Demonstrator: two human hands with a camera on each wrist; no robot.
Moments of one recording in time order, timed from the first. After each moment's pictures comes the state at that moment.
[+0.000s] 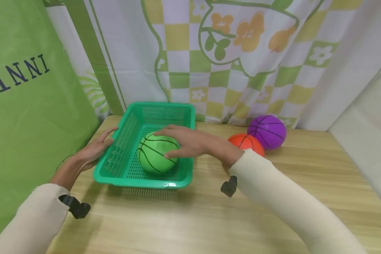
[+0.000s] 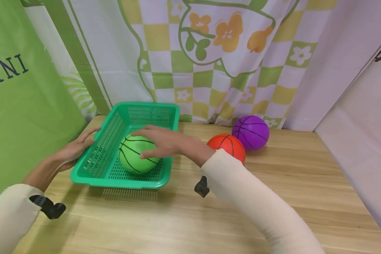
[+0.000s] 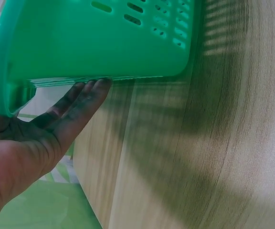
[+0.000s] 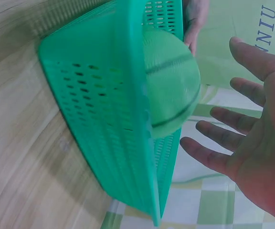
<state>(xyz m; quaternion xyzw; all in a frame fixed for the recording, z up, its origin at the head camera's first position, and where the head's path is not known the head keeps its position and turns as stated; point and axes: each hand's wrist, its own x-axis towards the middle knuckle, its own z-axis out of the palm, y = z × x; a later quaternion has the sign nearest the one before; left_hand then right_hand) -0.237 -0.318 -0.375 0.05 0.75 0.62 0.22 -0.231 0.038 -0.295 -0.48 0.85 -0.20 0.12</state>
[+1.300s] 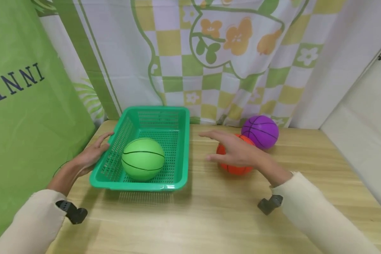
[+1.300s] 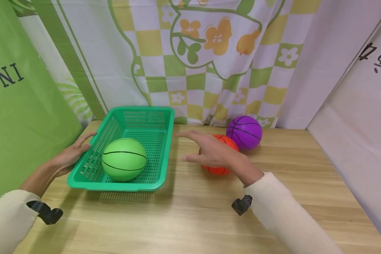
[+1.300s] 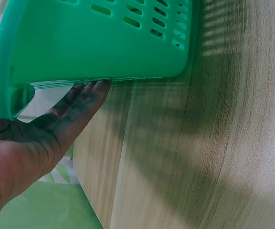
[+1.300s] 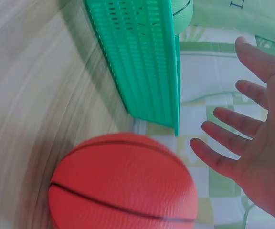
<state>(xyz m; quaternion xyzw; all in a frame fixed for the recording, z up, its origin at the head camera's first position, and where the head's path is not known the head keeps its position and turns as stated) -0.236 -0.315 -0.376 0.05 0.77 0.61 0.21 -0.198 0.163 -0.314 -0.38 0.88 -0.27 0.03</state>
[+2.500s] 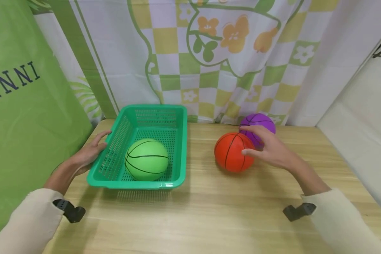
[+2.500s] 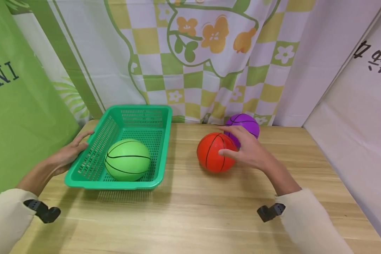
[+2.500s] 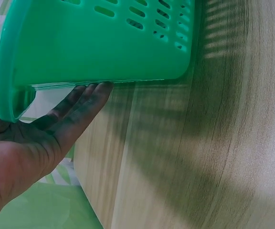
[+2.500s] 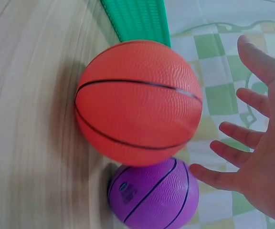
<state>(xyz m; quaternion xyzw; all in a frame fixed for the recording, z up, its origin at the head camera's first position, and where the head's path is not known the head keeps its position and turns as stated) -0.235 -0.313 -0.371 0.05 0.77 0.60 0.22 -0.182 0.257 -0.328 -0.26 0.91 -0.31 -0.07</state>
